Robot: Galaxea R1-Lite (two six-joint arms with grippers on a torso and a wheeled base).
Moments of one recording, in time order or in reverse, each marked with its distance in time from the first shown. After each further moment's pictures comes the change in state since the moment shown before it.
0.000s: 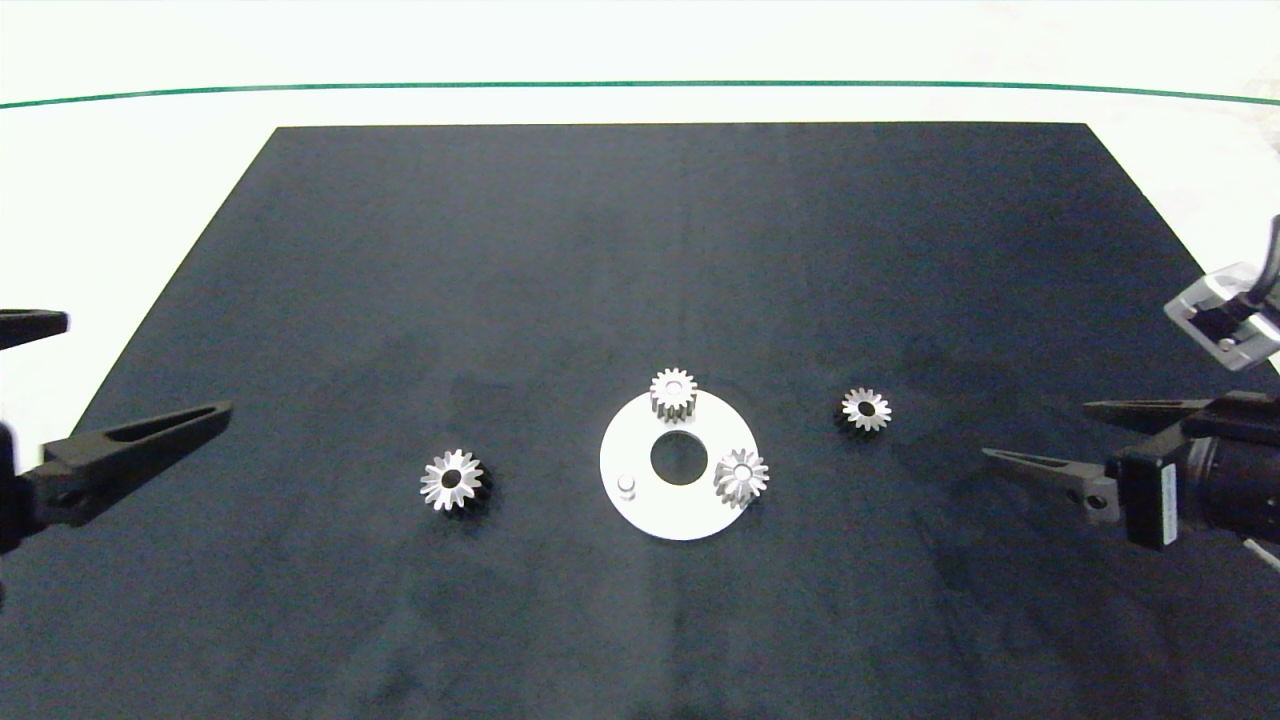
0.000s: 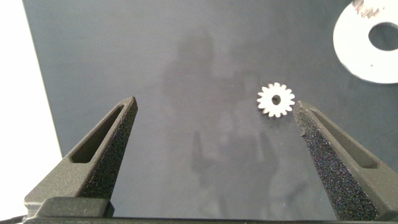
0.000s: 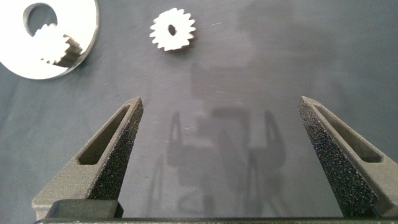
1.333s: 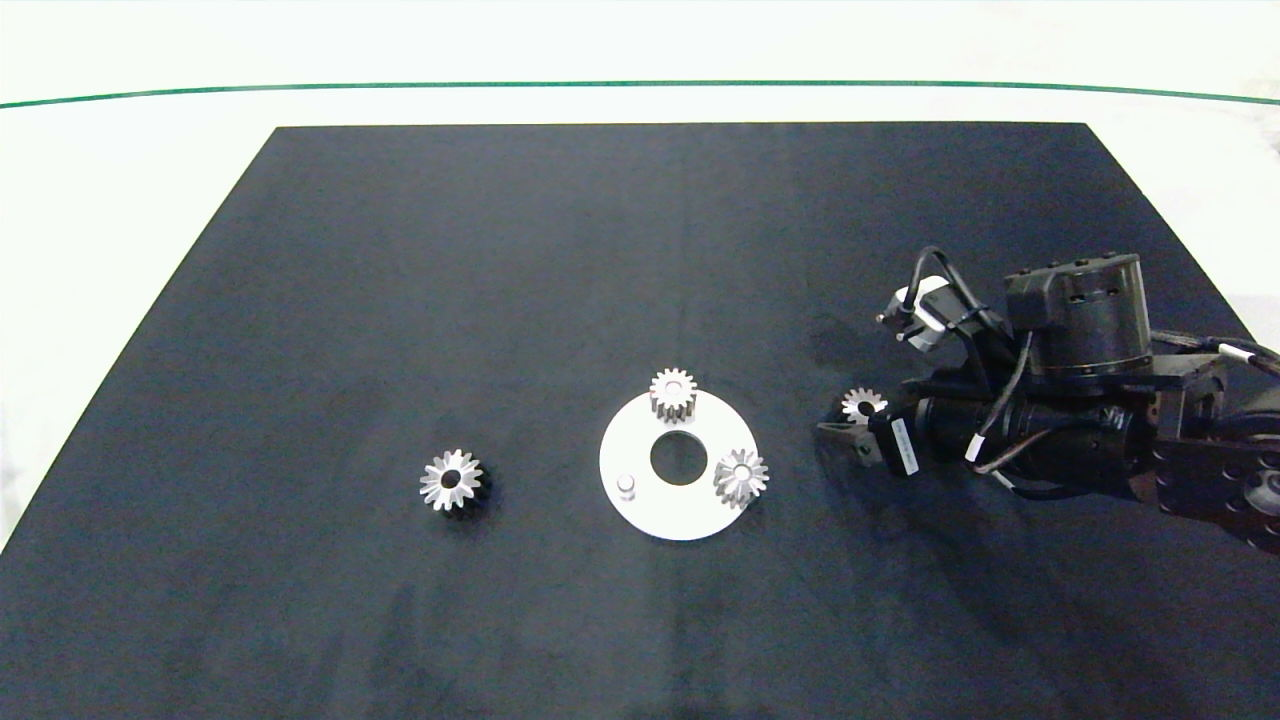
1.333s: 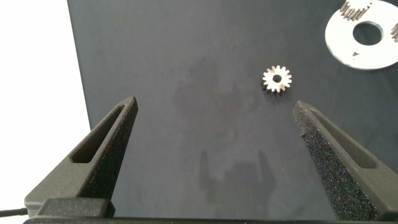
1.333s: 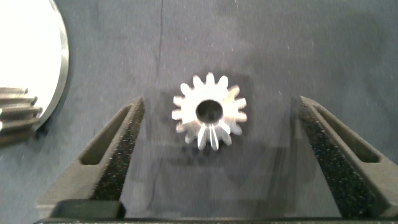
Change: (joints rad) left arm 0.021 -0.274 -0.016 0.202 0.002 0.000; right arm 0.149 0.455 -0.212 -0.159 -0.146 -0.040
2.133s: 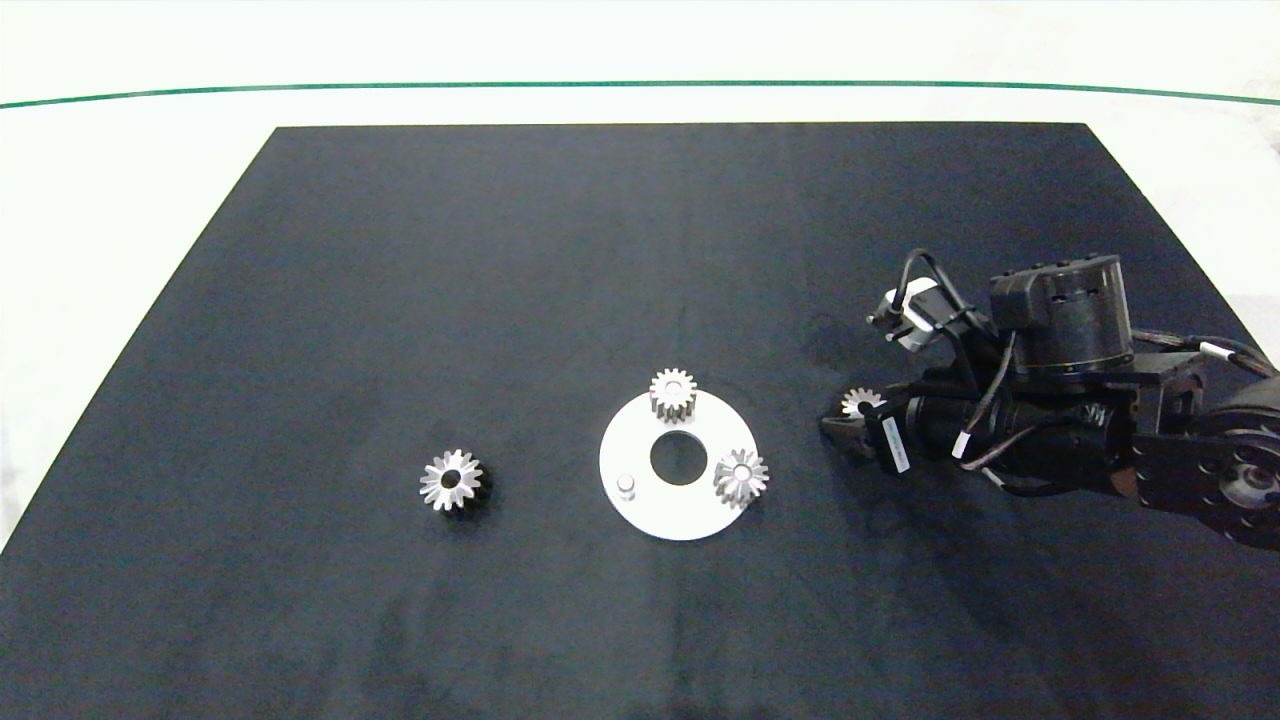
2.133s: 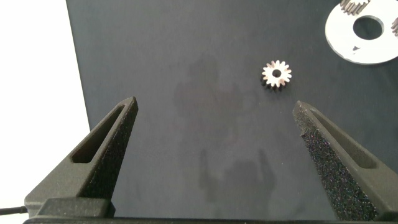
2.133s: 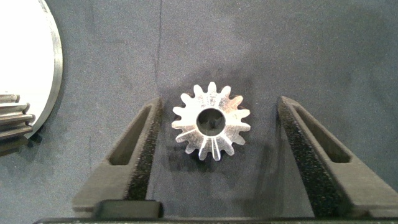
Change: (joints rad) left arm 0.000 -0.019 0.025 0.002 0.000 0.000; right arm 0.002 0.026 -0.019 0.001 -0.004 -0.001
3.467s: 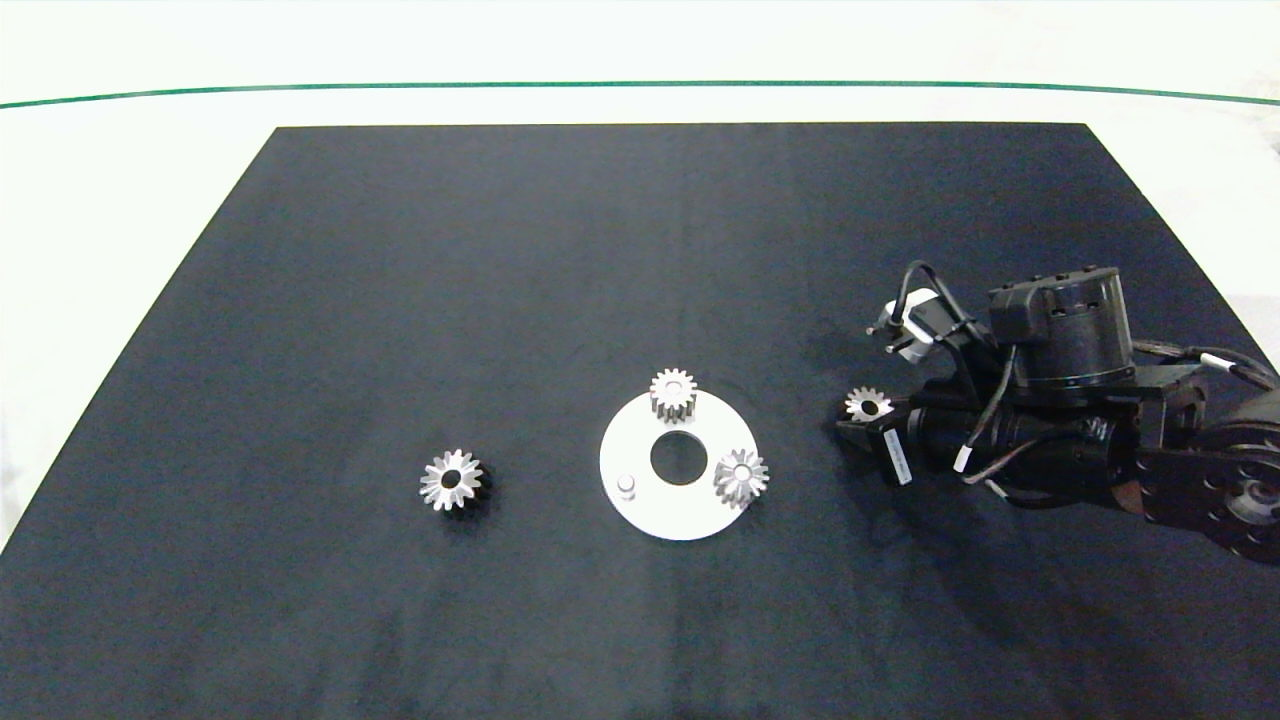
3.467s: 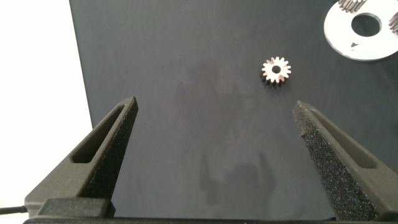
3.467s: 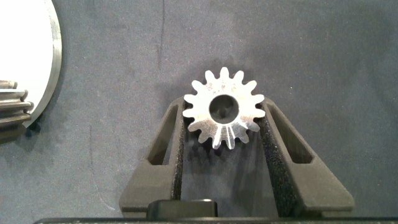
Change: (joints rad) left arm 0.000 -0.040 0.002 0.026 0.000 0.003; right arm 0.007 -0.006 0.032 -0.006 -0.016 0.004
